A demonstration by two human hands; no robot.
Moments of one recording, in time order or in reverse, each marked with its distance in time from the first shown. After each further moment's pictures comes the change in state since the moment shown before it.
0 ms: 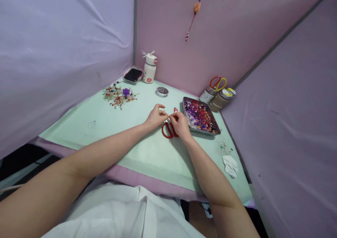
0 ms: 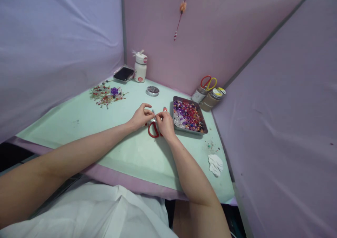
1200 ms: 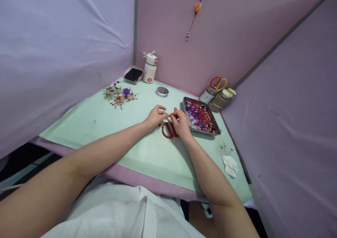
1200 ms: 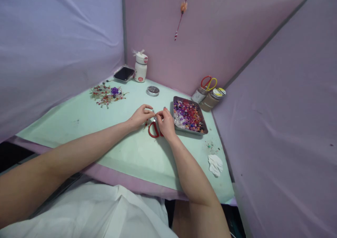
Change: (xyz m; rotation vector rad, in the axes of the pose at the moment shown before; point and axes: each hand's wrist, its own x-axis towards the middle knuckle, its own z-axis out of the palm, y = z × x) left_hand -0.002 0.007 -0.001 -0.173 -0.023 -0.114; right_hand 0.001 -0.002 -0.004 0.018 0.025 -0.101
